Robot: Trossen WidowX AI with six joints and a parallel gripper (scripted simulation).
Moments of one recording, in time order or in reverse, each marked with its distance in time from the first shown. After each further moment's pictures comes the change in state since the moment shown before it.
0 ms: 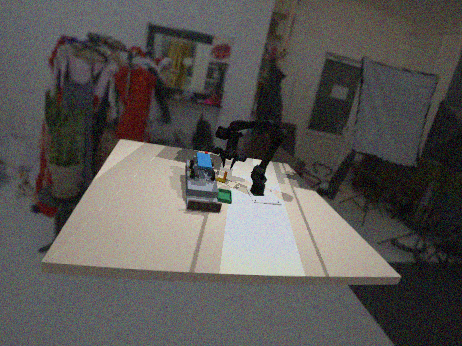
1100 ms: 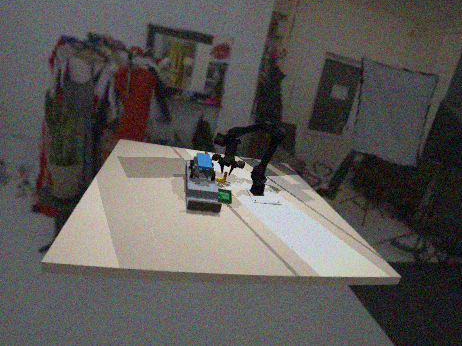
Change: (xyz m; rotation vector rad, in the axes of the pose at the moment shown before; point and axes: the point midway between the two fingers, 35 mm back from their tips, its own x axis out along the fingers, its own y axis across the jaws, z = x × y) arm 0.040 -0.001 0.000 -0.005 0.000 -0.004
